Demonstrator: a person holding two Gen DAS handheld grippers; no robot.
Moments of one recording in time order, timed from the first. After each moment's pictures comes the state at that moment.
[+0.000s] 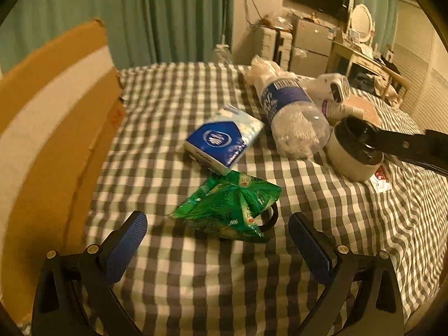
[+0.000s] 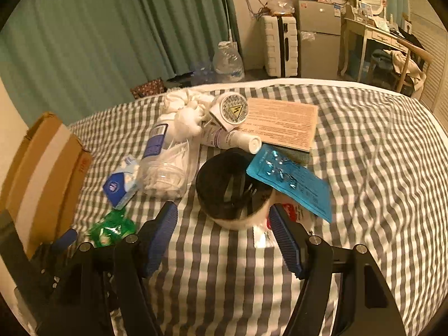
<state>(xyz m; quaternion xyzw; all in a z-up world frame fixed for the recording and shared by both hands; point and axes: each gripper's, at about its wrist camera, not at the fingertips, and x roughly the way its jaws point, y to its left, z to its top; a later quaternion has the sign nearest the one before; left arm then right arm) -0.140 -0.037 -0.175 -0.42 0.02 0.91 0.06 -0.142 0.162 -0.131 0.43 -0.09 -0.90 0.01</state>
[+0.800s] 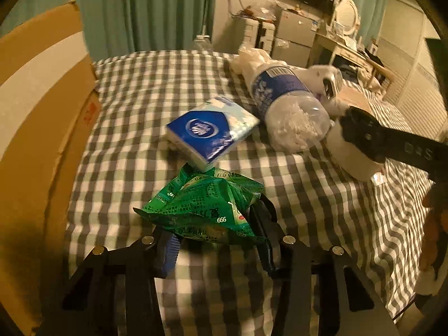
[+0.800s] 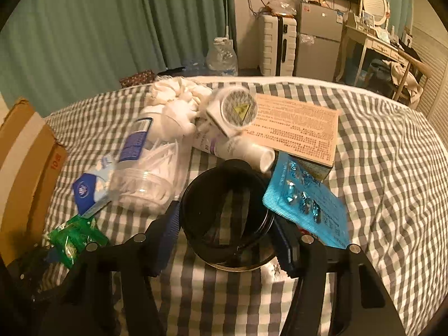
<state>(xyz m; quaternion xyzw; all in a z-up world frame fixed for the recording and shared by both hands) -0.148 -0.054 -0.183 -0.44 0.01 0.89 0.11 -0.165 0.146 -0.149 0.43 -0.05 -0.90 -0.02</state>
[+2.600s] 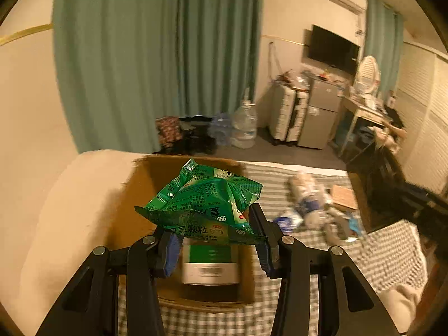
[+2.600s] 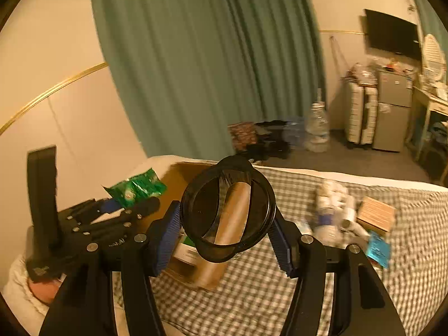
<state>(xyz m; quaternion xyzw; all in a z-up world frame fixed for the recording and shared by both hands) -0.087 -0.226 0.063 -0.33 -0.02 0.94 0.03 -0.058 -0.027 0.085 0.31 -0.06 -0.93 0.20</state>
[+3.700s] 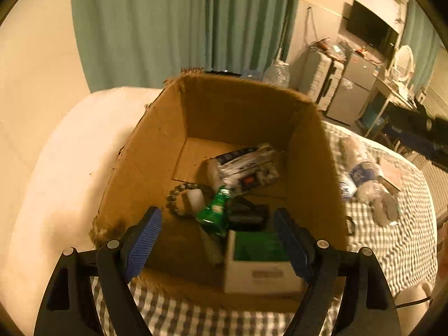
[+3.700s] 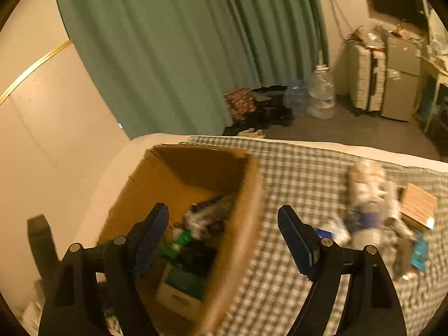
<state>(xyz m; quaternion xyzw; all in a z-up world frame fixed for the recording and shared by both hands) -0.102 -0.270 -0.036 -0.43 -0.04 0.90 -0.02 -0.159 -0.070 0.013 0.39 -0.08 -0.90 0.18</state>
